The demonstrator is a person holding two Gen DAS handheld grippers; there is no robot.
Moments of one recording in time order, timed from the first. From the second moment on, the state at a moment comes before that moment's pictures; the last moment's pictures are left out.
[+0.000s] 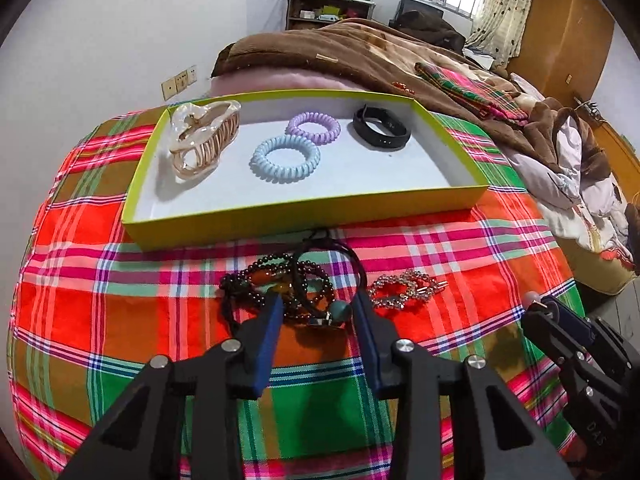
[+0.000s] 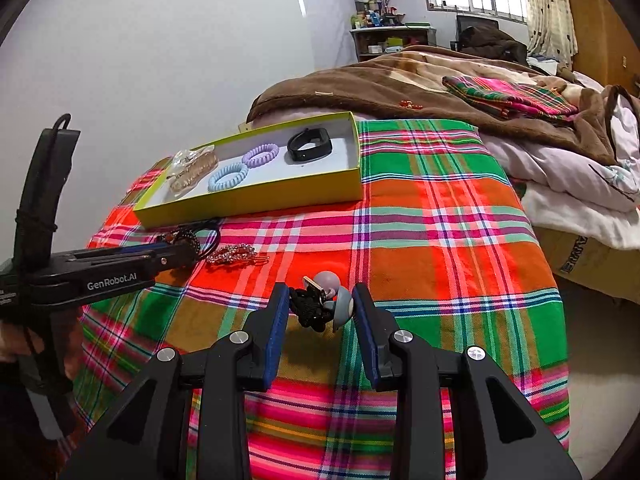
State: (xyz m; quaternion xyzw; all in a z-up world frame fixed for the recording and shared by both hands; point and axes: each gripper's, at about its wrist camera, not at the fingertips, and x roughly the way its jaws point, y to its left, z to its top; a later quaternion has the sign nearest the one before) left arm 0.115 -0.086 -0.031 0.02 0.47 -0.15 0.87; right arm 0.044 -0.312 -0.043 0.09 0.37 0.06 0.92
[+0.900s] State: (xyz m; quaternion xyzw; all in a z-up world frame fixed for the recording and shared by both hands) left arm 0.081 -0.078 -0.015 0.01 0.44 -0.18 0.88; right arm 0.038 -0.313 -0.038 0.10 0.36 0.07 0.92
